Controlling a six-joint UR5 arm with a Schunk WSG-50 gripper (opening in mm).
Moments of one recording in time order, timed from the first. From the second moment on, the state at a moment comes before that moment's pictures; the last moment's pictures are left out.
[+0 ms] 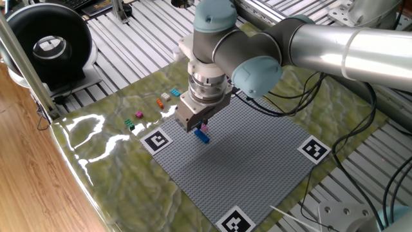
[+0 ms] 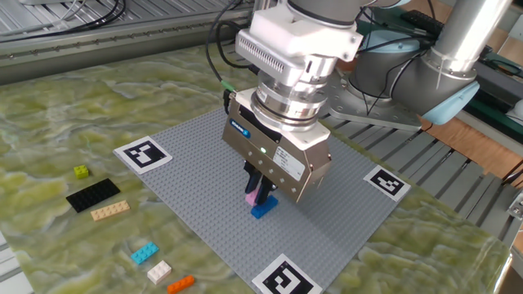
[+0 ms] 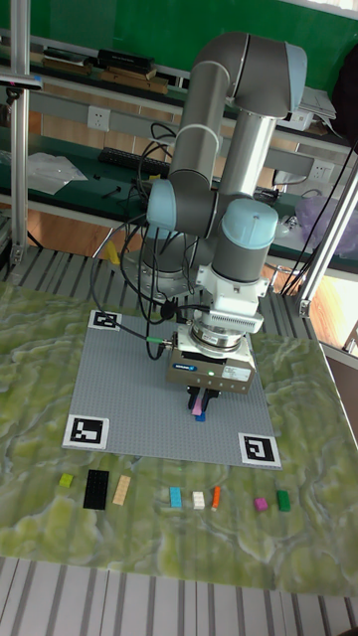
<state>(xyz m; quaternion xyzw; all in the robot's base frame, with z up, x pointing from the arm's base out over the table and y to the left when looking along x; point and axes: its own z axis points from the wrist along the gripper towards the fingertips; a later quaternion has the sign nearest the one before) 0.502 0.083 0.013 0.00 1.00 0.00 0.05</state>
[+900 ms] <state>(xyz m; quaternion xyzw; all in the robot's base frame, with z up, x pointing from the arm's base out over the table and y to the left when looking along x) 0.500 0.092 0.009 0.01 1.00 0.00 0.04</state>
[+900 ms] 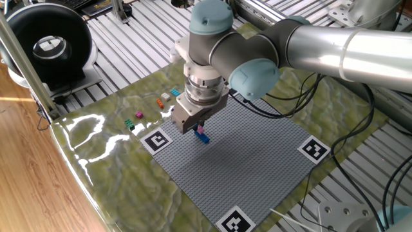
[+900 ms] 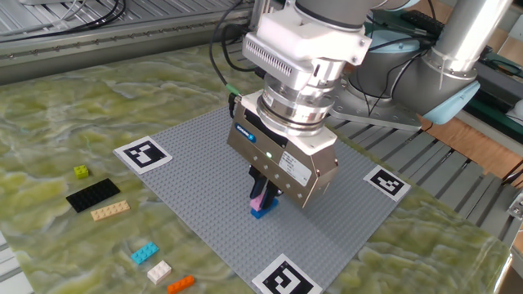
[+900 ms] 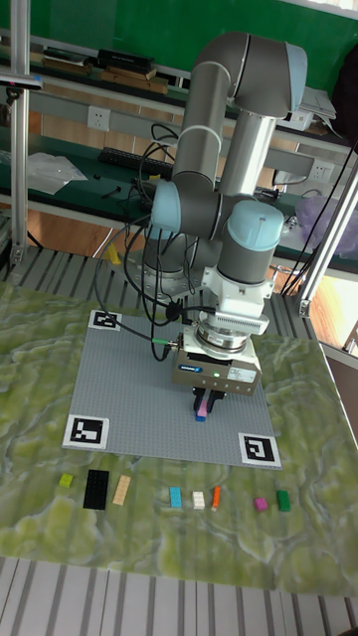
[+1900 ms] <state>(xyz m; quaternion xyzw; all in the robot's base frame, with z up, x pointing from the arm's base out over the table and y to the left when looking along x) 0.495 0.093 0.003 0.01 1.00 0.00 0.04</state>
